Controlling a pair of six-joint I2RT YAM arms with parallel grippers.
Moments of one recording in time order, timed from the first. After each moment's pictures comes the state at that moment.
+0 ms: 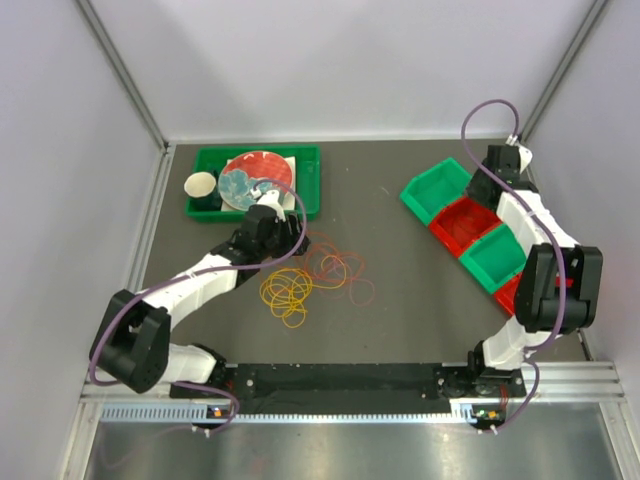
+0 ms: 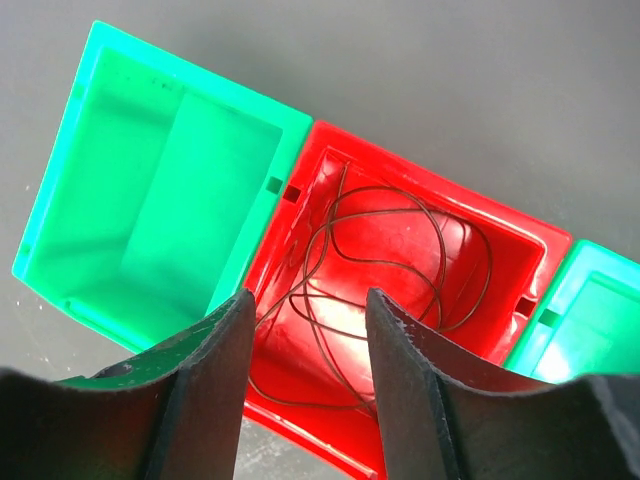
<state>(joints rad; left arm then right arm) -0.49 1.34 0.74 0.00 0.01 -0.51 -0.05 1.62 1.21 -0.35 0.22 0.47</state>
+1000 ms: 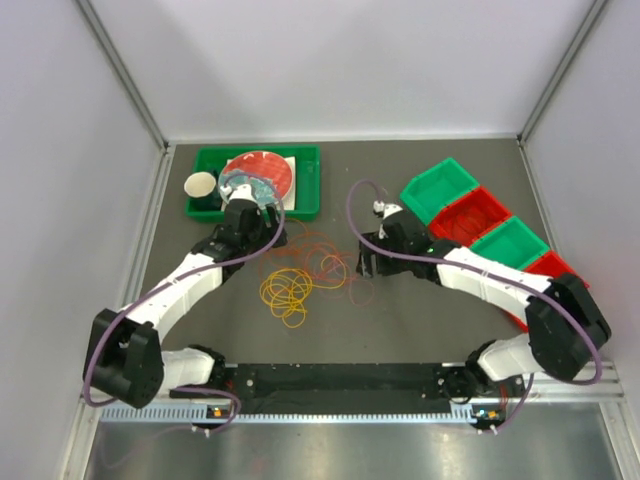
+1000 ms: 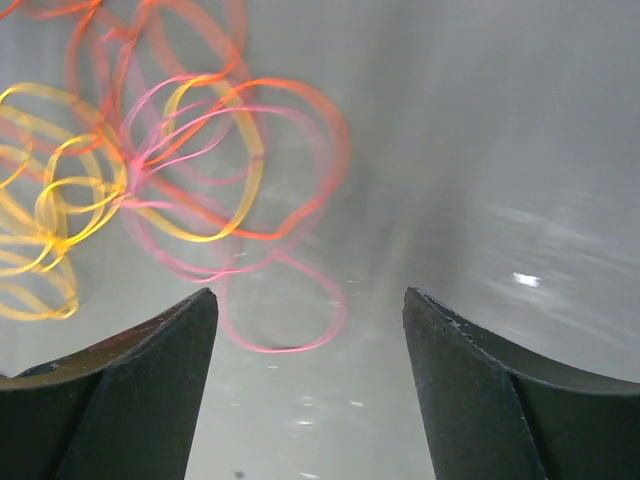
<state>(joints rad) -0.41 1.25 0.79 -0.20 -0.14 -0.52 0.66 1.36 0.82 -0.28 0.00 0.45</state>
